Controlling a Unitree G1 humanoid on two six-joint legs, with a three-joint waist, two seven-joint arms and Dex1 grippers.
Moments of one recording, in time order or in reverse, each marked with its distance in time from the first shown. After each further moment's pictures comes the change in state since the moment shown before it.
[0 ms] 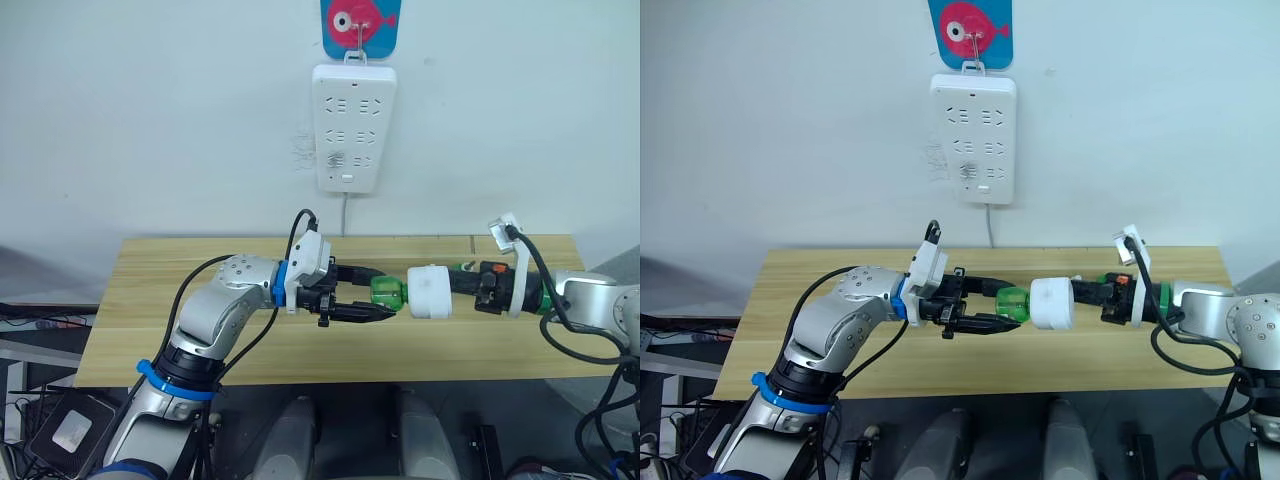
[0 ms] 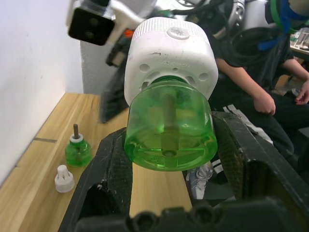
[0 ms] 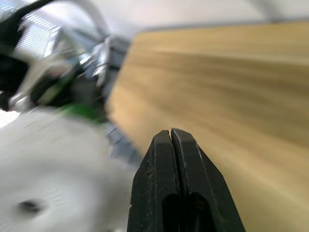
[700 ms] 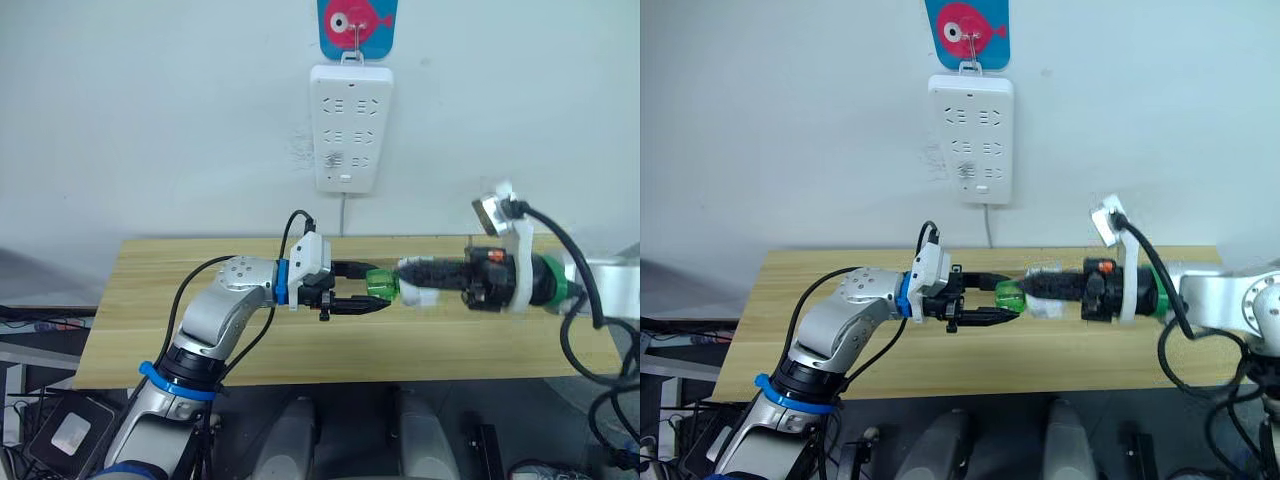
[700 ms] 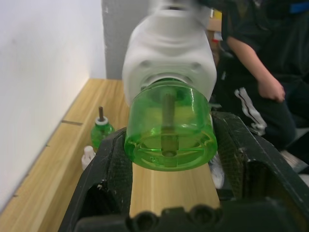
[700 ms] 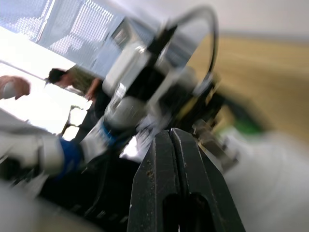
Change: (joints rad) left arm 0.010 0.011 -0.018 0.049 0.083 -0.072 0.036; right arm -0.240 -0.043 0.120 -0.022 0.335 -0.123 -0.262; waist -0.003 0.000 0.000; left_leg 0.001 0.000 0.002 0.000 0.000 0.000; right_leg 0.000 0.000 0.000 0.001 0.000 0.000
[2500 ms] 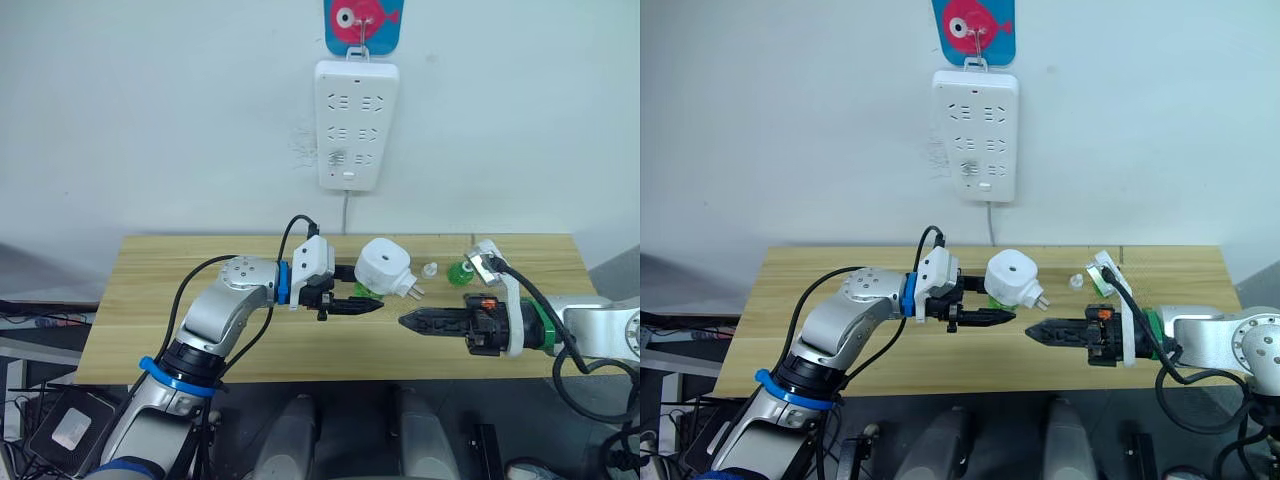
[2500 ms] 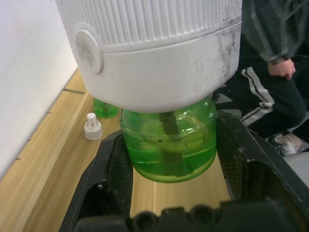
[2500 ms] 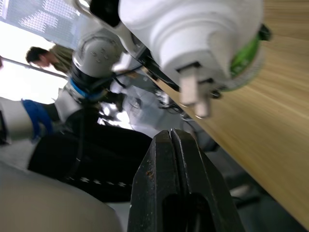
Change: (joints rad) left arm -0.021 0.025 -0.027 0.059 0.057 0.002 0.007; right arm 0.302 -0.117 -0.045 -0.164 -0.156 0.094 0.219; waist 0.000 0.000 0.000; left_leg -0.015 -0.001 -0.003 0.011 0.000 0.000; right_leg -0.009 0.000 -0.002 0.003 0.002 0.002
